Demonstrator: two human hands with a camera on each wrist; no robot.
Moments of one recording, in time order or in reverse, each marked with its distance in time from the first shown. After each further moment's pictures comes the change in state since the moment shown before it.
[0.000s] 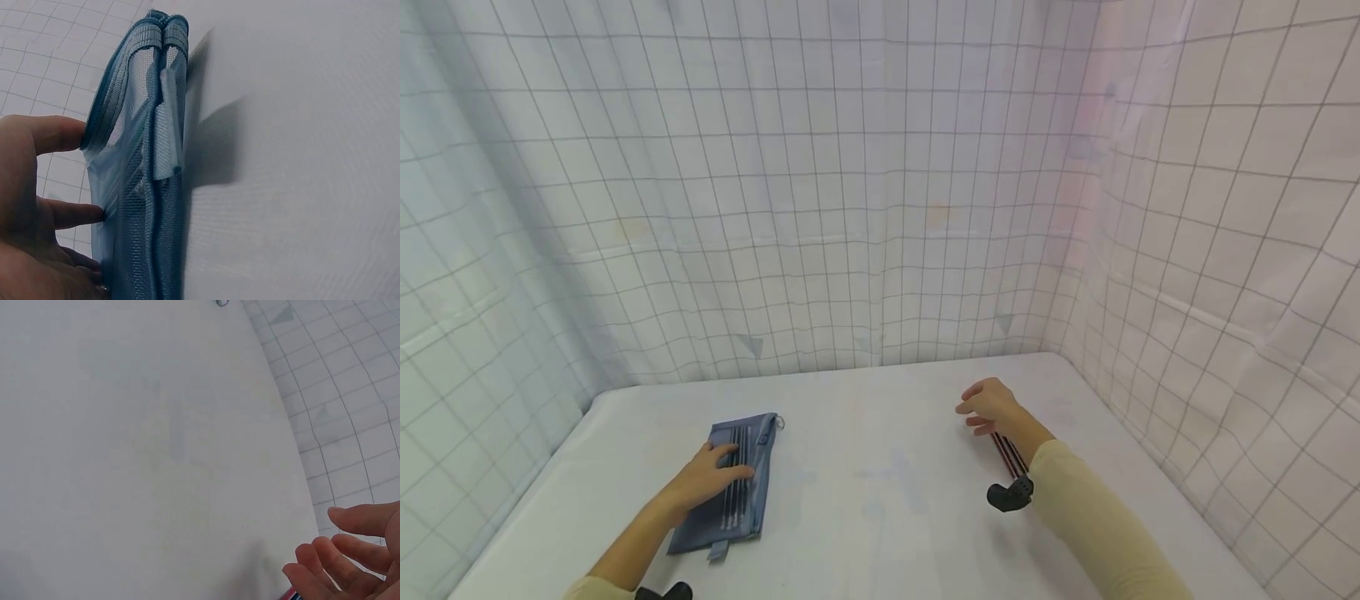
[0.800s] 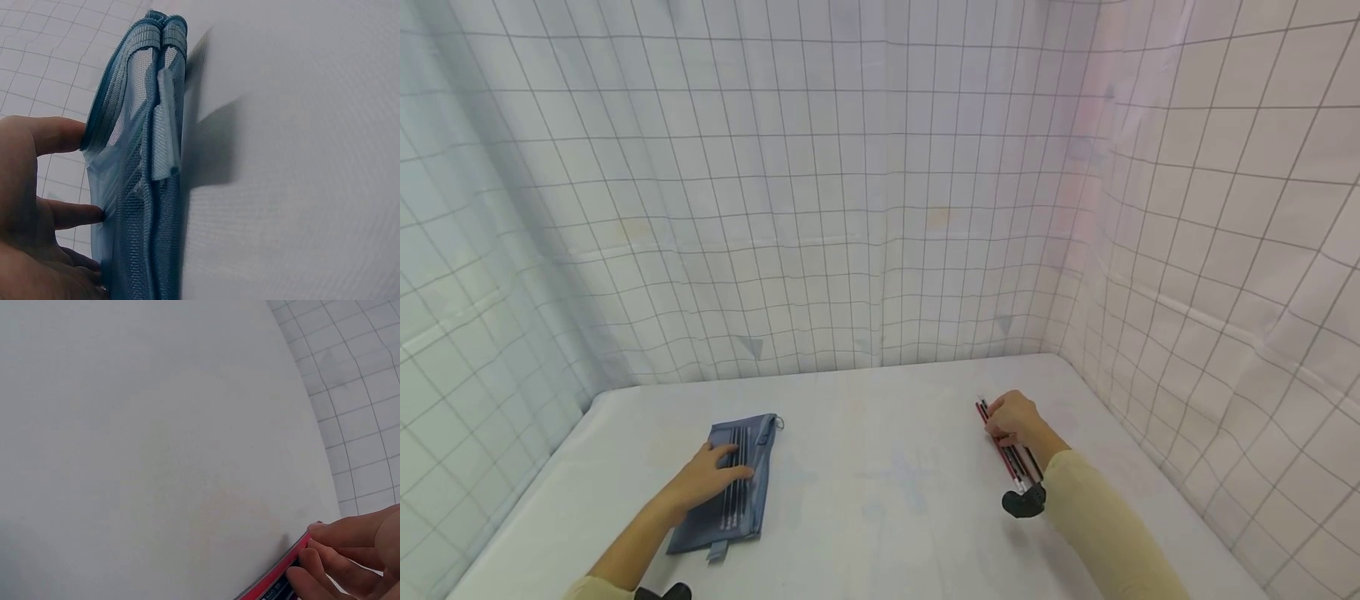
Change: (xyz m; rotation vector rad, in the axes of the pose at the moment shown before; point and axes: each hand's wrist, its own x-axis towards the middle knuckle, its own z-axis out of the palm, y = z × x) left_hand -0.003 0.002 -0.001 0.020 0.010 0.016; right_hand 0.007 0.040 -0.025 -0.097 0.051 0.013
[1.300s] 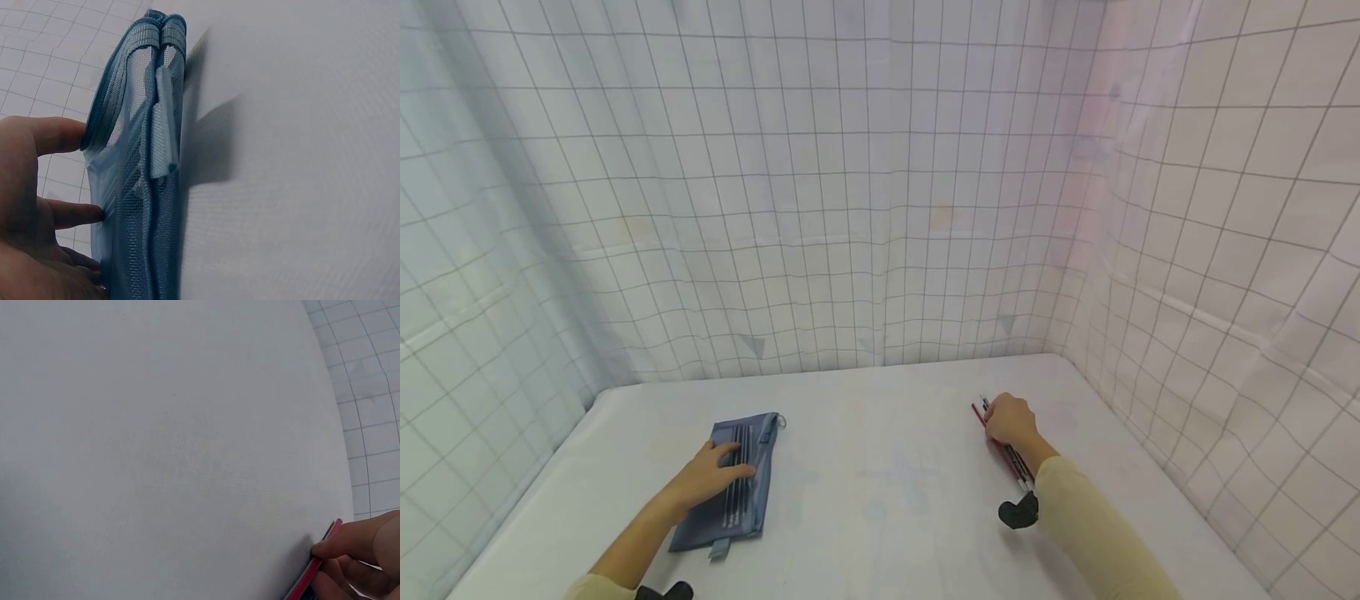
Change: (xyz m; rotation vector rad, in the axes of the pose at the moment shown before) left_hand 0.002 -0.003 0.000 0.001 0.005 -0.008; right_hand 0.002 0.000 0.015 -0.523 0.152 -0.176
